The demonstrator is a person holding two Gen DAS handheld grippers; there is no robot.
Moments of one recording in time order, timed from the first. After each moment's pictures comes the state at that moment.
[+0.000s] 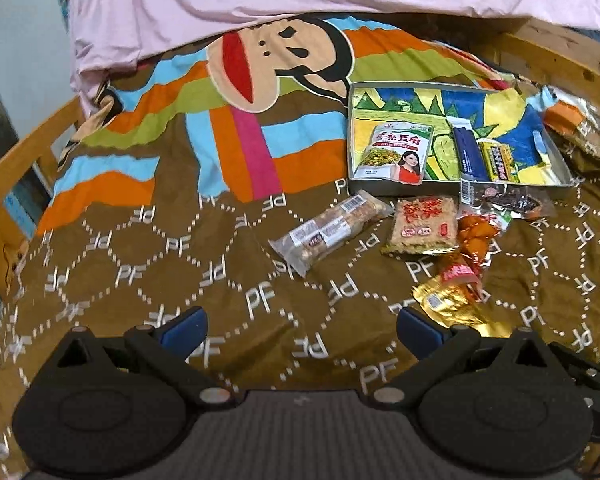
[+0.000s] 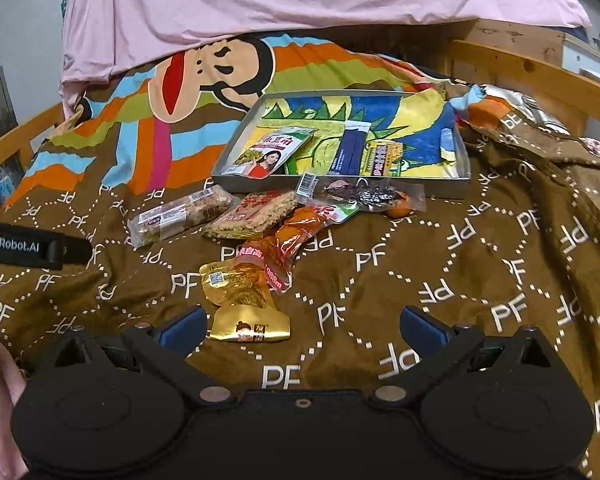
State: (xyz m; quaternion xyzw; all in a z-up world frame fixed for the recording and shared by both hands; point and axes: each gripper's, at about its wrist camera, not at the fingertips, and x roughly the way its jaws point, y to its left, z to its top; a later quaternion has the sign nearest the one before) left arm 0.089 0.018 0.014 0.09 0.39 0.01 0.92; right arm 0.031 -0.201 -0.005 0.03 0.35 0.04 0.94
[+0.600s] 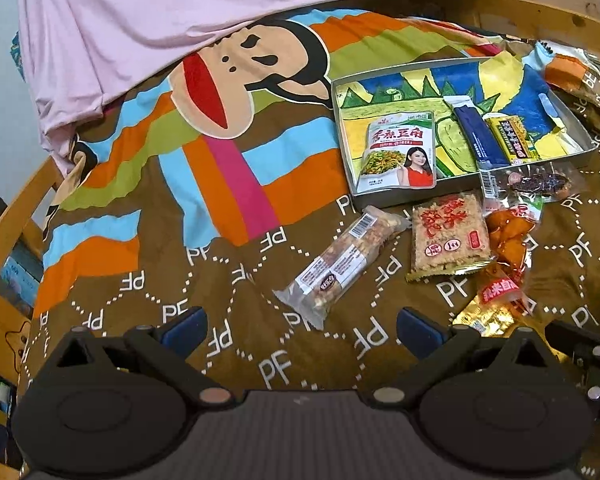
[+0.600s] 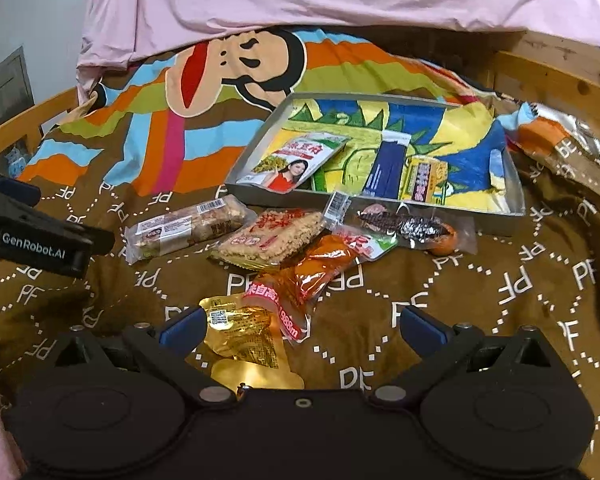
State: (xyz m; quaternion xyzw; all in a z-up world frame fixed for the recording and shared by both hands) left arm 0.148 0.005 0.000 0.18 0.38 0.00 0.91; right arm 0.095 -0.187 -0.022 0.01 0.35 0.08 0.93
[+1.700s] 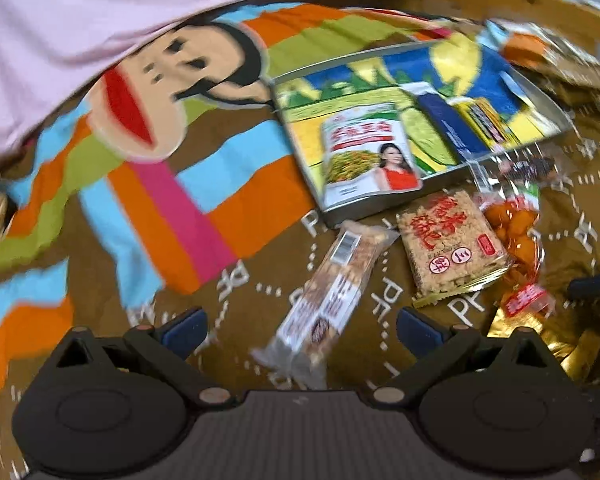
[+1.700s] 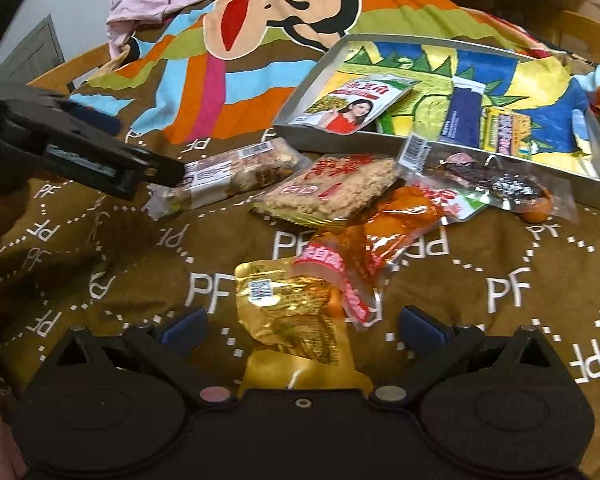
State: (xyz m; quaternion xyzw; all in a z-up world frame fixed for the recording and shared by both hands) left arm 0.214 0.024 -0.030 0.23 0.37 -0.13 0.89; right arm 0.130 -0.158 -0.065 0.02 0.40 0.16 0.90
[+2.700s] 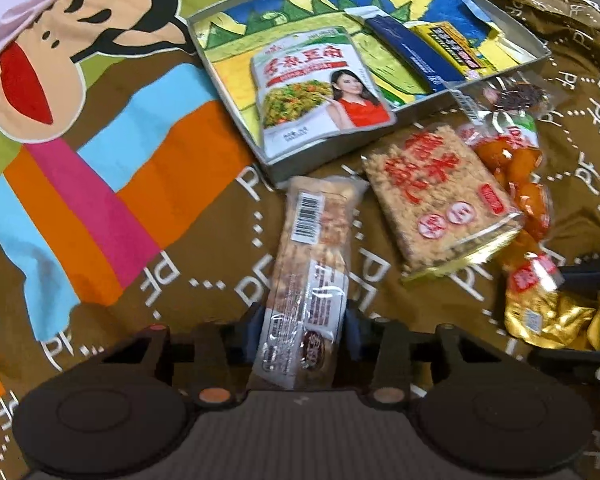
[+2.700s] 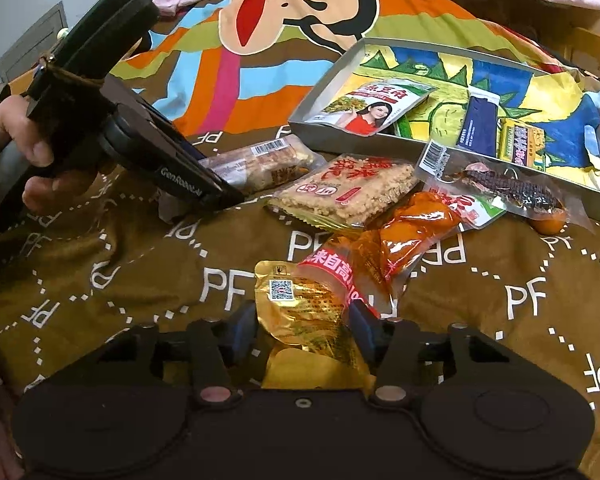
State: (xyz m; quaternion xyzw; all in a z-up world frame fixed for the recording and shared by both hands) left arm 0.262 0.022 -0.072 0.25 0.46 -0.22 0.82; right arm 0.129 -0.142 -0.069 -0.01 0.39 0.16 0.91
